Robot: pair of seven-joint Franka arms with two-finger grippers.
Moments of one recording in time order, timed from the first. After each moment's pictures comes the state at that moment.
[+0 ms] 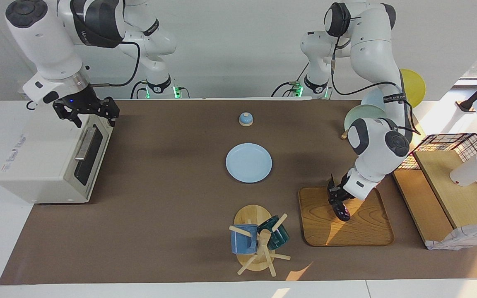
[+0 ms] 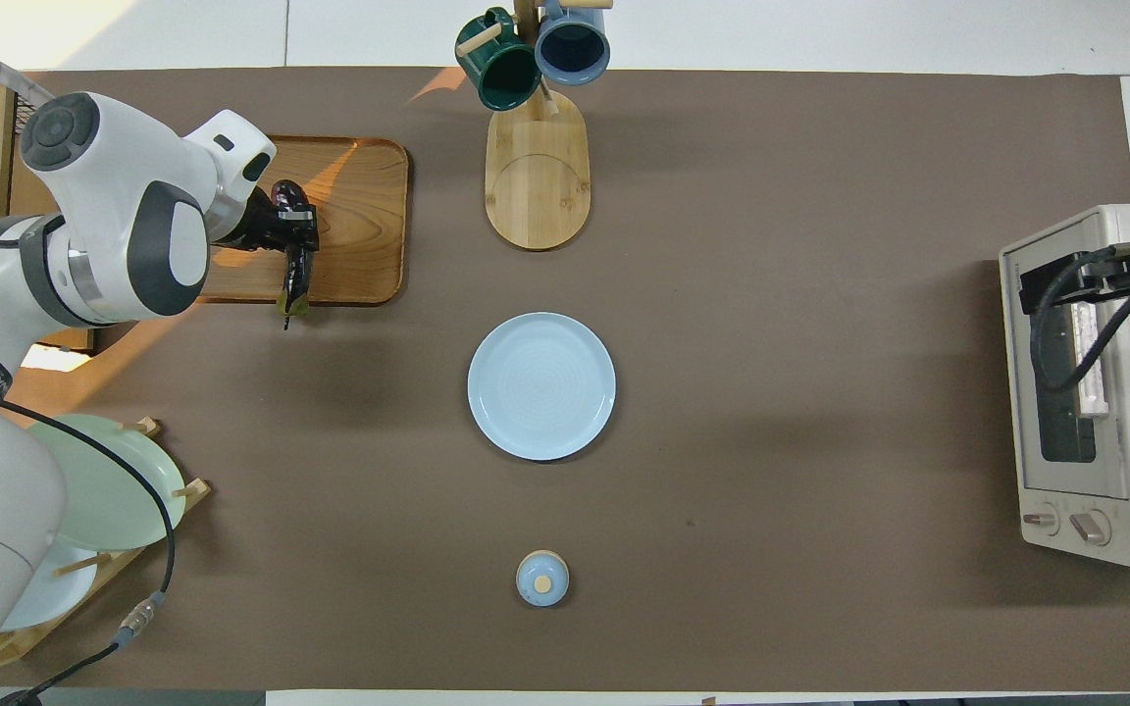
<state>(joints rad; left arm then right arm) -0.18 0.51 0.03 -1.65 -0.21 2.21 -0.05 0.01 0.02 -0.04 -1.63 -0.05 1.61 -0.08</state>
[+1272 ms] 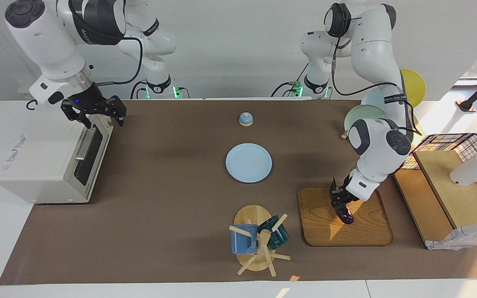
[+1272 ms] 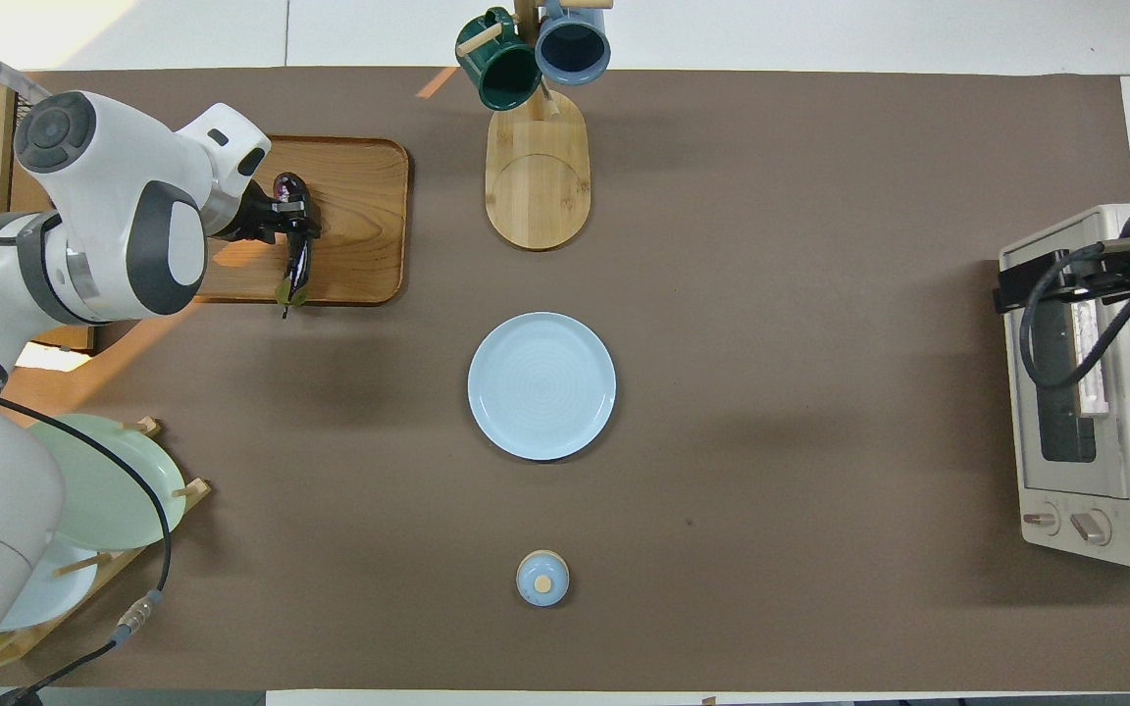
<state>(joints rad) -0.18 0.51 0.03 -1.64 -0.18 2.24 -0.05 0.01 0.02 -0.04 -1.63 0.01 1.61 -0.08</state>
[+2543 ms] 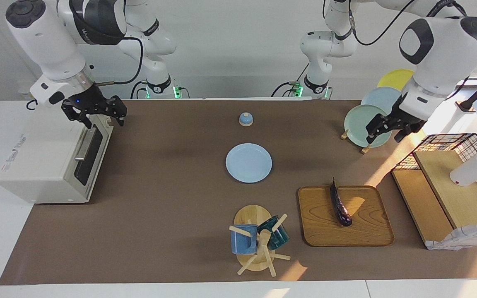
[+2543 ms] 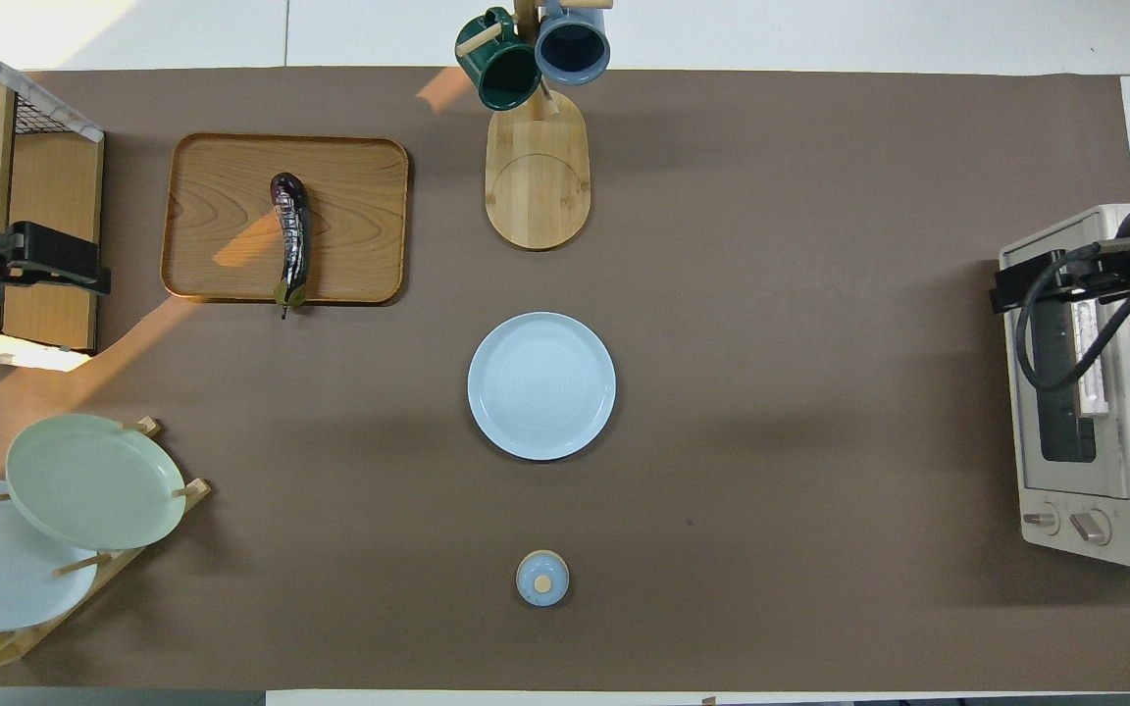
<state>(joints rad) -0.16 0.01 0.10 -1.57 -0.06 1.56 -0.06 0.02 0.02 -0.04 -1.63 0.01 1.61 -0.08</state>
